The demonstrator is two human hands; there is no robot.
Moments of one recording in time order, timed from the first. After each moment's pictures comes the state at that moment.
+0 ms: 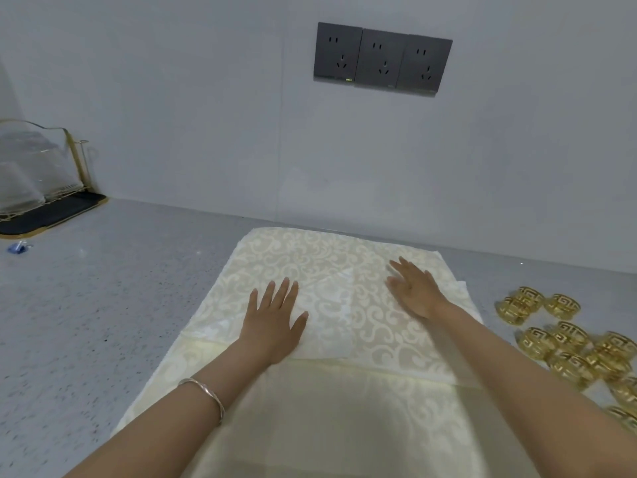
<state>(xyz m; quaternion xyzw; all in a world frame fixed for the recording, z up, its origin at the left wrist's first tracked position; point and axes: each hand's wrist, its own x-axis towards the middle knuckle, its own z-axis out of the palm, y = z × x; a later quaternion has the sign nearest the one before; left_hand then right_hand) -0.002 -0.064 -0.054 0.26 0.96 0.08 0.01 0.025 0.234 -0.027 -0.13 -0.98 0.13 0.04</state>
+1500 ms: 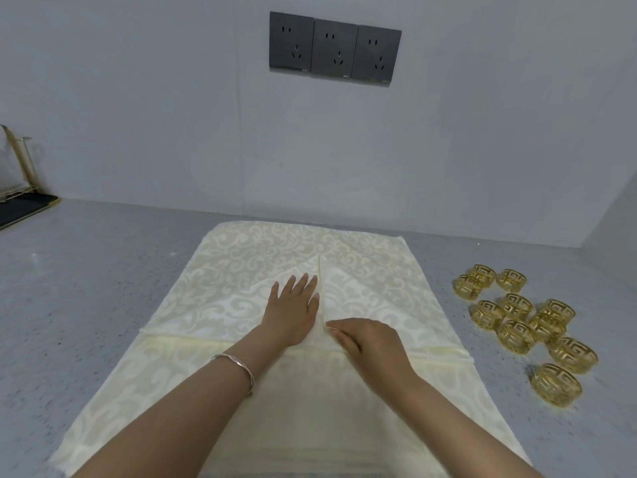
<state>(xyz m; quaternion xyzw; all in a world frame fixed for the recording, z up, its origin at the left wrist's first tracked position) 0.016 0.013 -0.053 0.33 0.93 0.15 0.04 0.149 0.134 -0.043 -0.02 -0.96 0.20 0.20</state>
